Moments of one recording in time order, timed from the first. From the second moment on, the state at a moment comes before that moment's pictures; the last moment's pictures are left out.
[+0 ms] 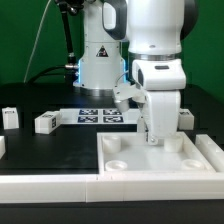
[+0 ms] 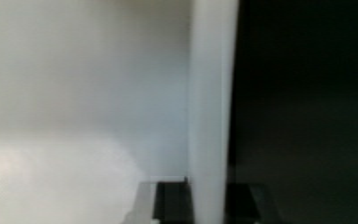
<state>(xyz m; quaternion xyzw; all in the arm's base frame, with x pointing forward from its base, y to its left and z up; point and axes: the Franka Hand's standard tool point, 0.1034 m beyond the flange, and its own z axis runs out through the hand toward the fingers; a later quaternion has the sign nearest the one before) 0.491 0.069 0.010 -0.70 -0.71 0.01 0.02</state>
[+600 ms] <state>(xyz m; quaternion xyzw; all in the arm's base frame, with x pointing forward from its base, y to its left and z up) 0.491 0.086 0.012 -0.72 -0.70 0.02 0.02</state>
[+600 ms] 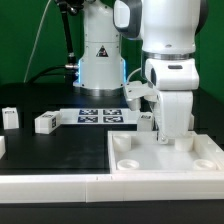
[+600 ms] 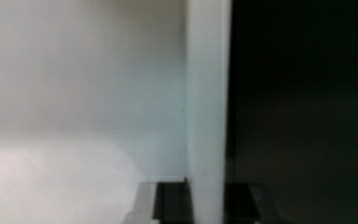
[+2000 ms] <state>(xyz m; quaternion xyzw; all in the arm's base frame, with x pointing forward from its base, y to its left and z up) 0.474 0.102 0.073 -0.74 -0.67 0.03 0.00</state>
